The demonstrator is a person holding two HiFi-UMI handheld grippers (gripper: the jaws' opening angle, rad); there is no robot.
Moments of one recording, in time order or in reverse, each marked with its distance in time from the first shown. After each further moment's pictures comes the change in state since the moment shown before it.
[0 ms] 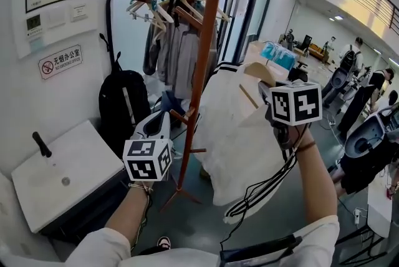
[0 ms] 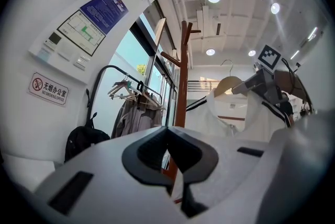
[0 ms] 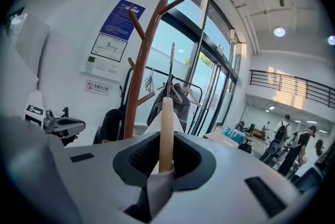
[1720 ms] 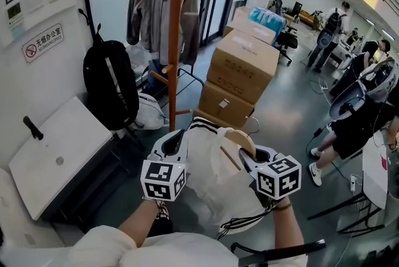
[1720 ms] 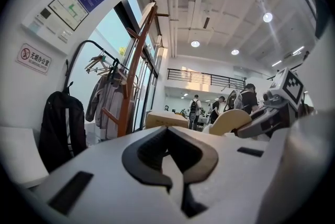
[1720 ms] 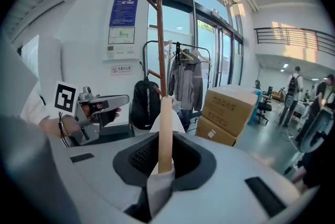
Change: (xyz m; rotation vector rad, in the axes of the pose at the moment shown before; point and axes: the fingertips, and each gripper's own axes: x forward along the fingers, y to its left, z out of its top) left arm -0.079 -0.148 -0.125 -0.017 0.137 -0.228; right arm -0.121 0.097 -0.278 0.215 0.186 0.217
